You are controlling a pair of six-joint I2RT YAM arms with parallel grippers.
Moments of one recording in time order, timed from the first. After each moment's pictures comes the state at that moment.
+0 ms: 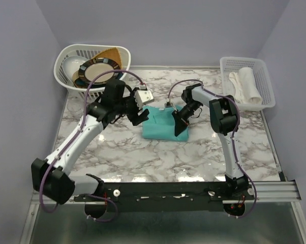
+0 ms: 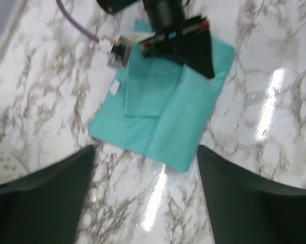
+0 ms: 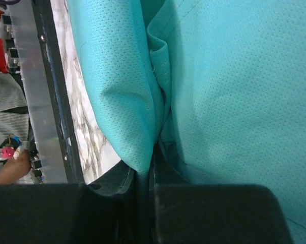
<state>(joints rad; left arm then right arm) -0.41 1.35 1.23 -0.60 0.57 0.56 0.35 2.43 1.86 -1.41 -0.93 -0.96</state>
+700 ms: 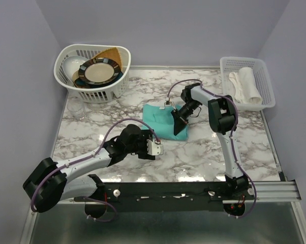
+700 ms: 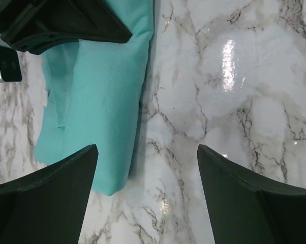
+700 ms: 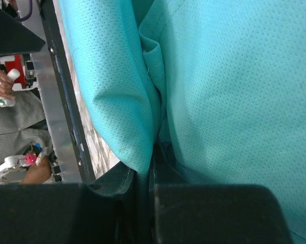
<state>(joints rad) -0.81 1.13 0.50 0.03 0.30 0.80 0.35 2.48 1.92 -1.43 -0.94 -0.87</state>
